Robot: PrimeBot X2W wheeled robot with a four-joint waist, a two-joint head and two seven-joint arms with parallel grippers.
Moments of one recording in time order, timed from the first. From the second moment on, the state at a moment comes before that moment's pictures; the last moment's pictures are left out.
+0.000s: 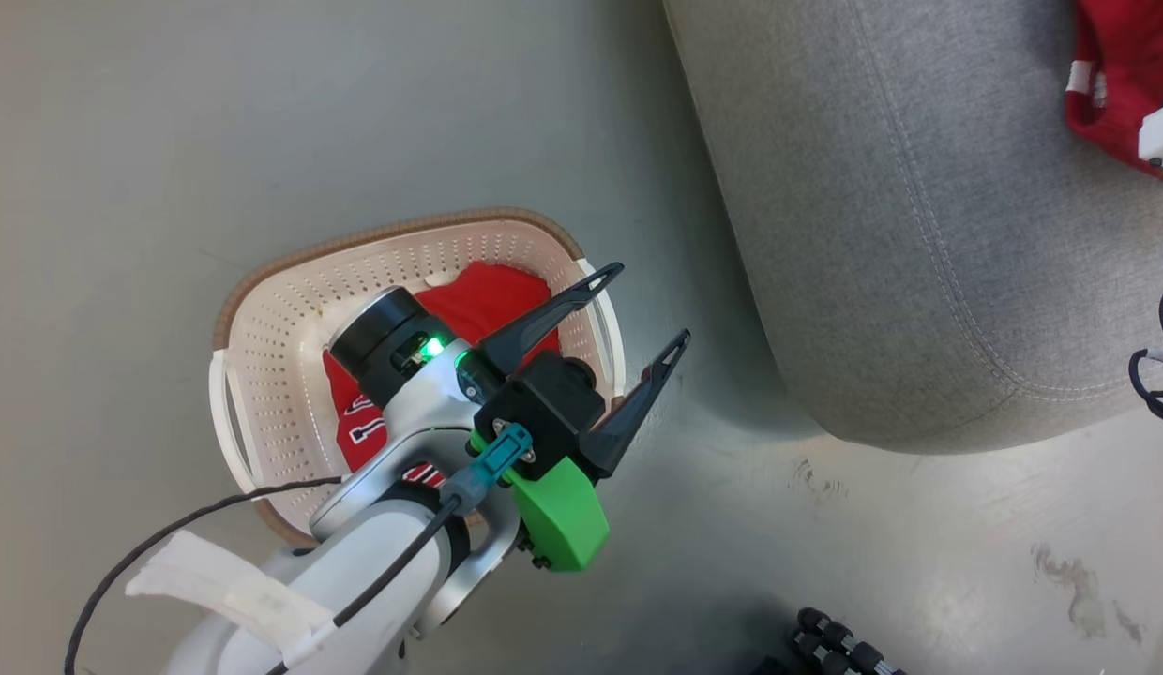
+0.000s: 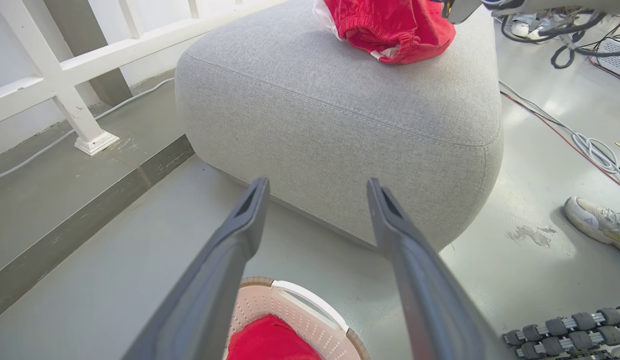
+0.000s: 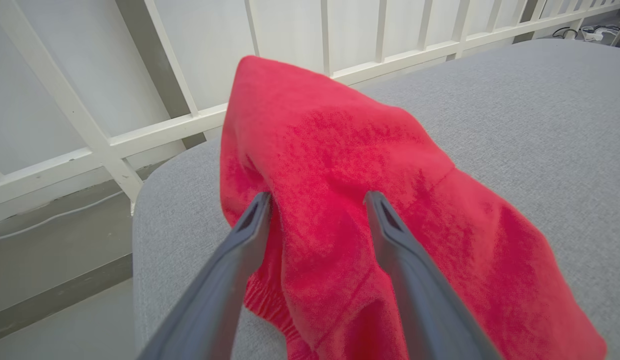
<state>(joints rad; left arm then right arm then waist) -0.51 0.24 -0.80 -0.20 -0.25 -0.07 0.17 -0.83 -0.32 -0.02 0.81 0.46 0.02 -0.25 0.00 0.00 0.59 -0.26</state>
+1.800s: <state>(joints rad) -0.16 0.20 -0.39 0.06 -0.39 0.12 -0.12 -0.30 -0.15 0.17 0.43 0.27 0.09 -0.25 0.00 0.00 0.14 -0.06</state>
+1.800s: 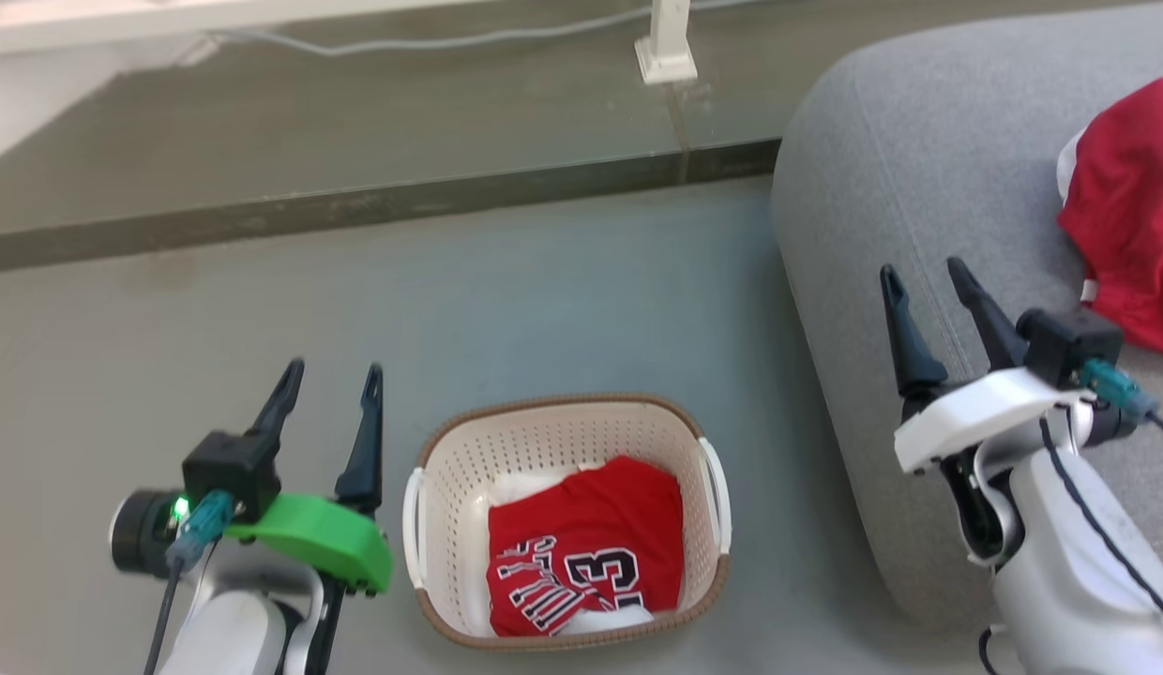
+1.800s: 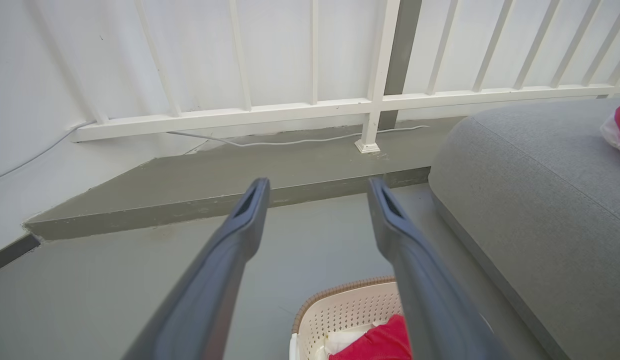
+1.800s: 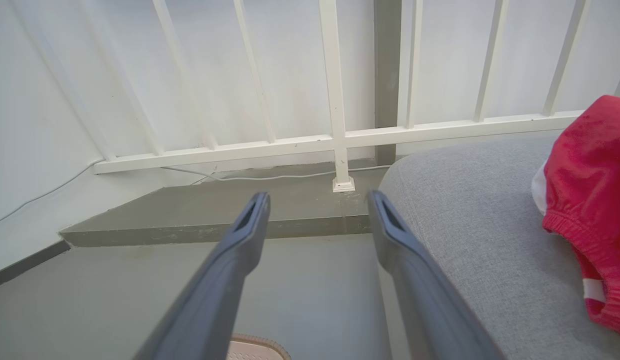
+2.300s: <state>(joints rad) -0.02 0.20 -0.32 0.08 -0.40 0.12 -0.14 -0.14 -0.13 0.18 0.35 0.25 0.06 -0.25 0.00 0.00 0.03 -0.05</state>
